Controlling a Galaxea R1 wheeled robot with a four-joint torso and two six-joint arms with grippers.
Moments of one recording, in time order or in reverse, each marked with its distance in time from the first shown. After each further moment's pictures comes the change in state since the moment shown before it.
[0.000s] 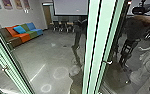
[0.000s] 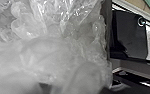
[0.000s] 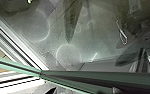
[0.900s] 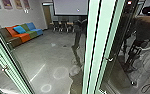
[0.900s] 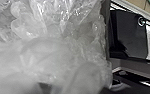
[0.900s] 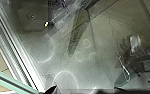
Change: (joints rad) left arm 0.000 0.003 -0.001 0.000 0.002 0.000; right arm -0.074 0.184 -0.241 -0.064 0.309 0.010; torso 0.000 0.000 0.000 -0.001
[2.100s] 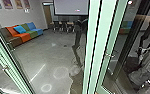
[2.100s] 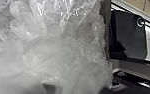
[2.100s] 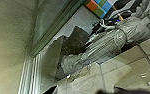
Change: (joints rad) left arm -0.002 0.005 -0.001 0.000 0.000 0.000; right arm -0.056 0.114 -0.131 -0.087 0.501 -0.039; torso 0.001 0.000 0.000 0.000
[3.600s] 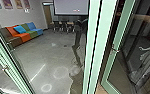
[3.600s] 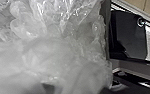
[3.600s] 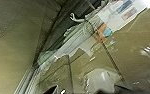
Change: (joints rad) left arm 0.001 0.000 0.000 0.000 -0.001 0.000; right arm -0.025 -0.225 0.046 0.134 0.045 0.000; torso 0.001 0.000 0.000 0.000
